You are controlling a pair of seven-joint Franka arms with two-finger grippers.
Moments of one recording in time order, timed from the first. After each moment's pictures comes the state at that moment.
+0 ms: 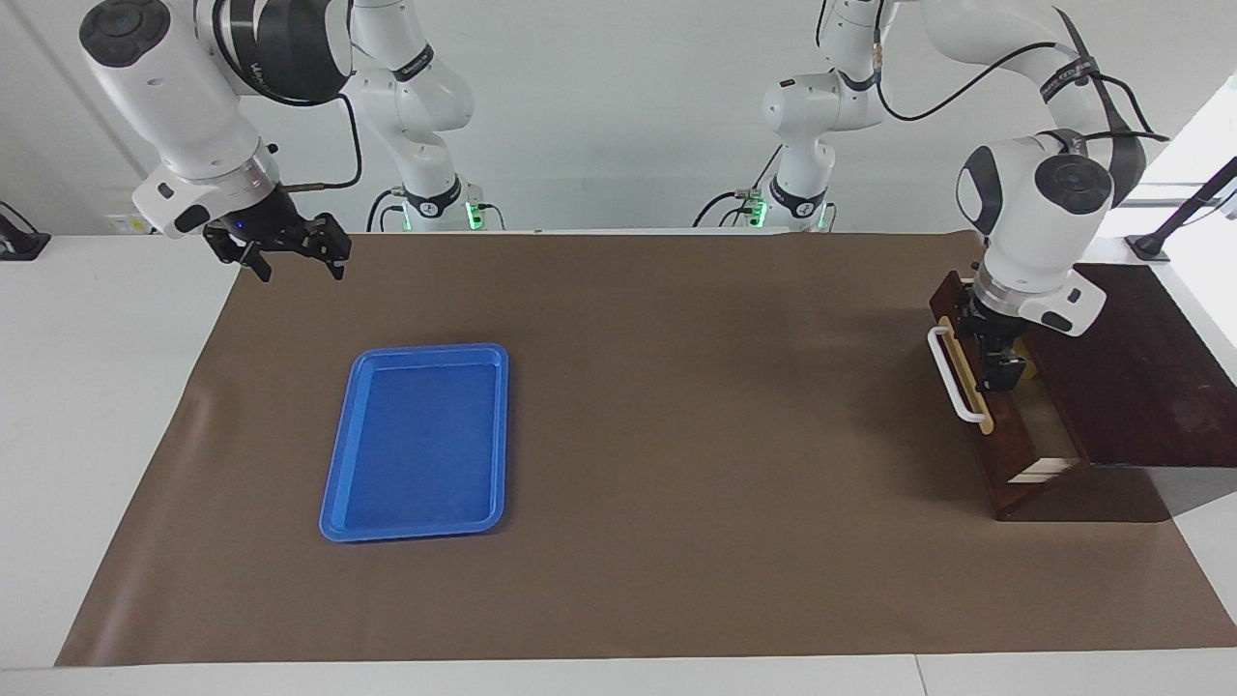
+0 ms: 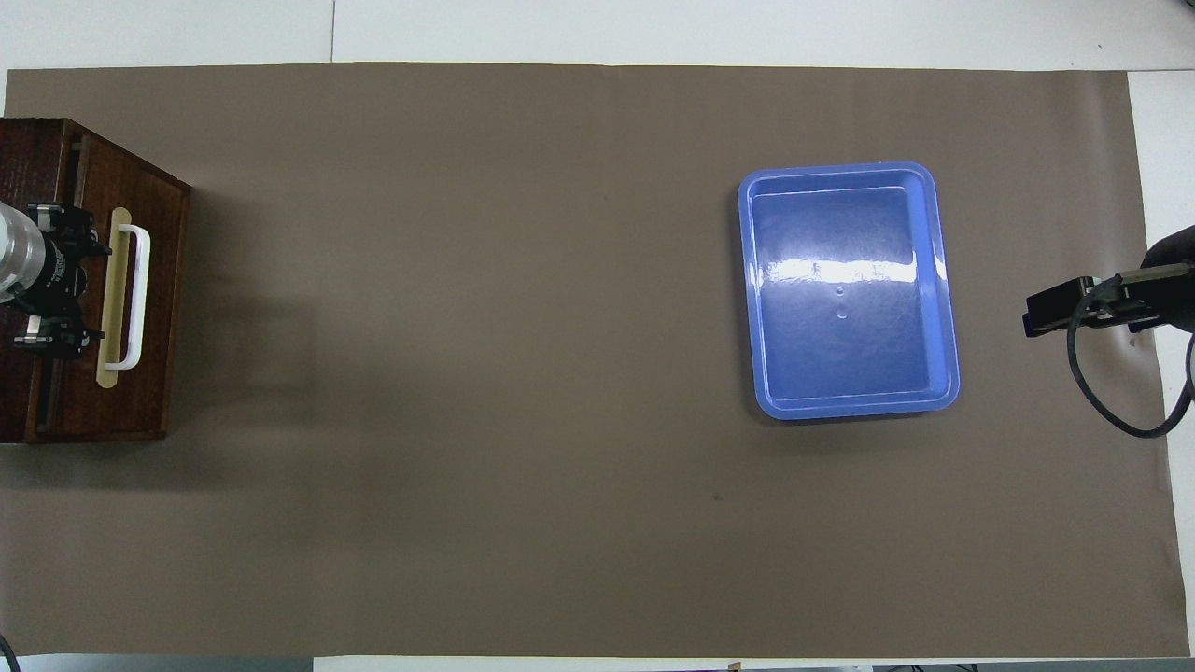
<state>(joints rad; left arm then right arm) 0.12 0.09 -0.04 -1.90 0.22 2.03 -1.52 -0.09 -0.04 0.05 -1.72 -0.02 1.58 -0.06</state>
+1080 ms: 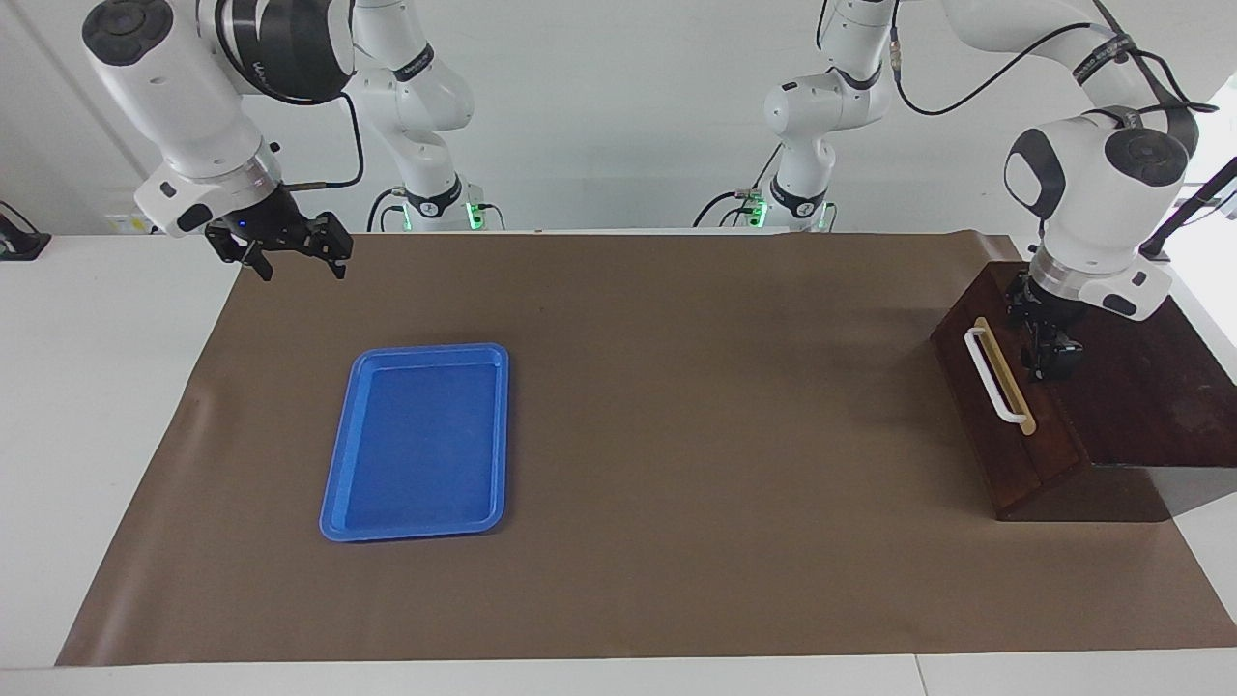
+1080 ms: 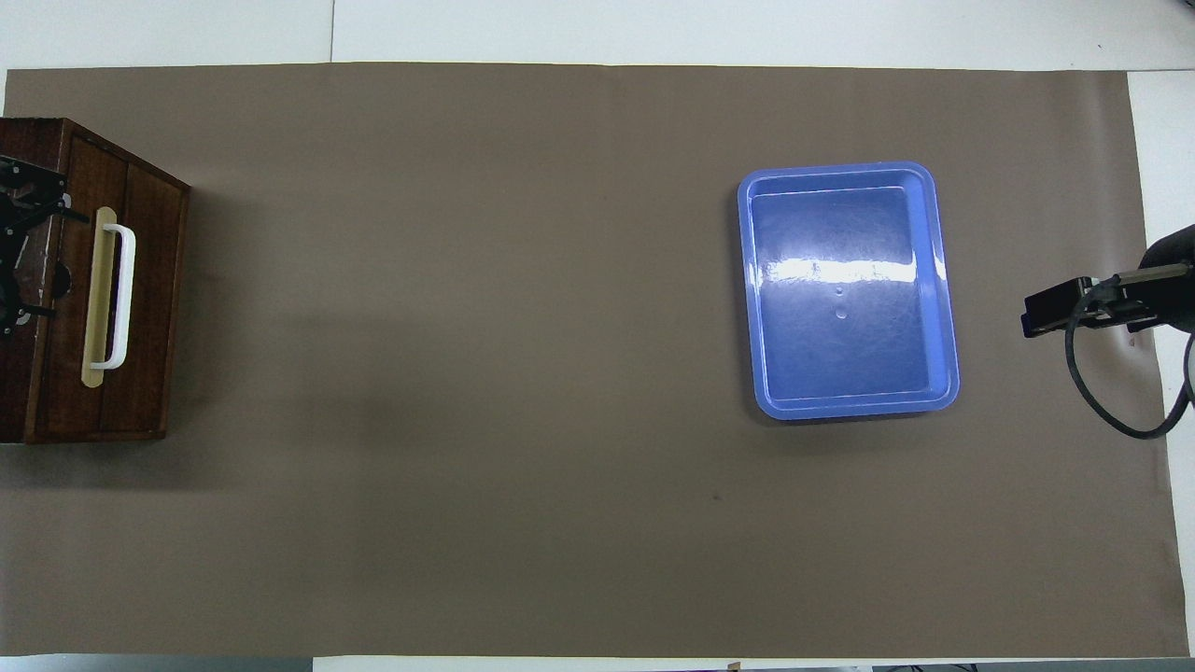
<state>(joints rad) 0.09 0.04 -0.08 -1.66 0.07 1.74 -1.12 -0.09 -0.04 0.05 -1.72 -0.02 1.58 -0.06</state>
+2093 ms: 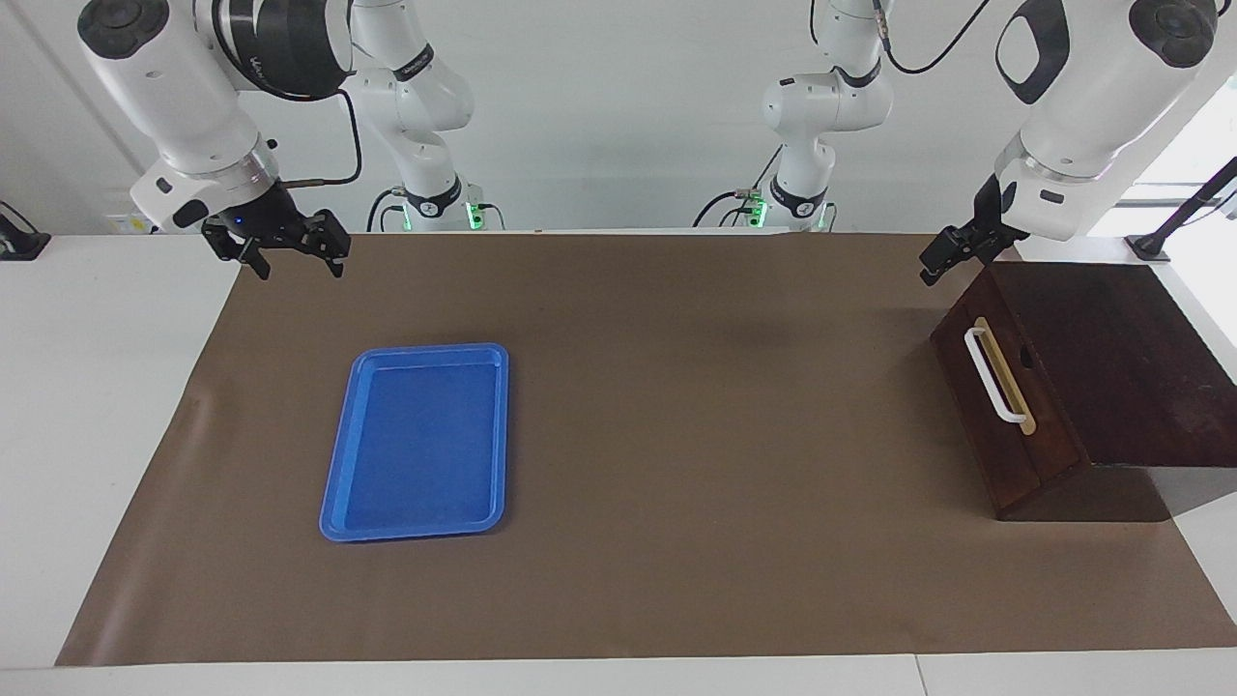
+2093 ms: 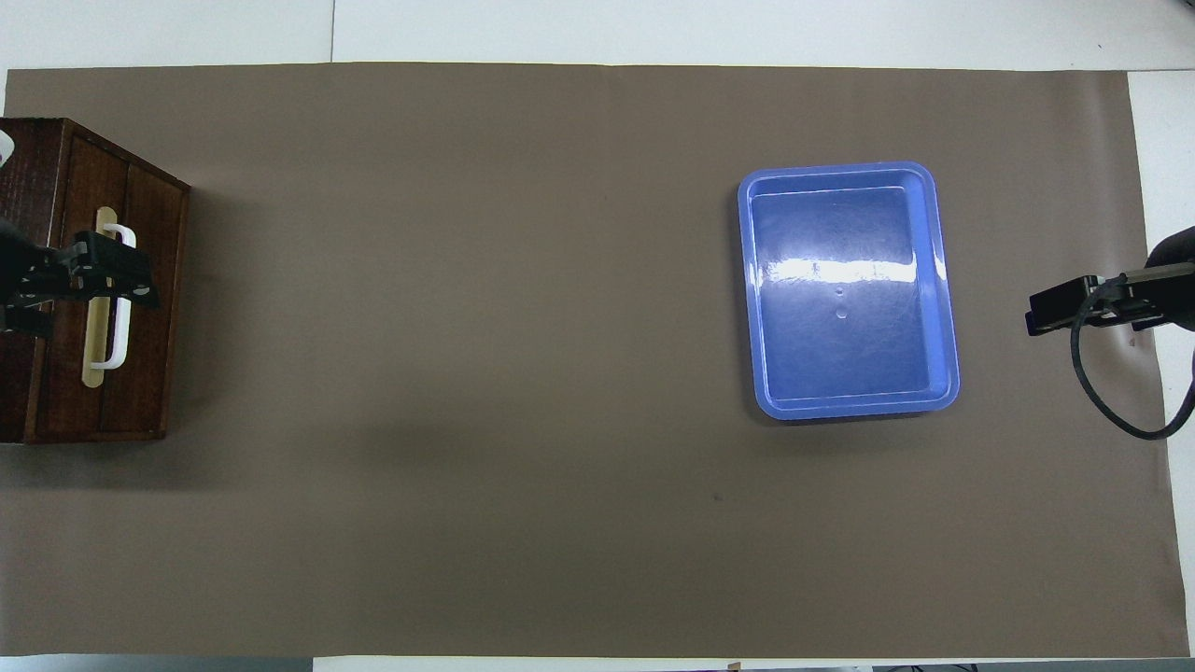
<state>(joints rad) -0.01 0.01 -0.05 -1.60 0.00 1.50 -0.25 -0.09 -0.04 0.05 -1.72 -0.02 1.58 -0.06</state>
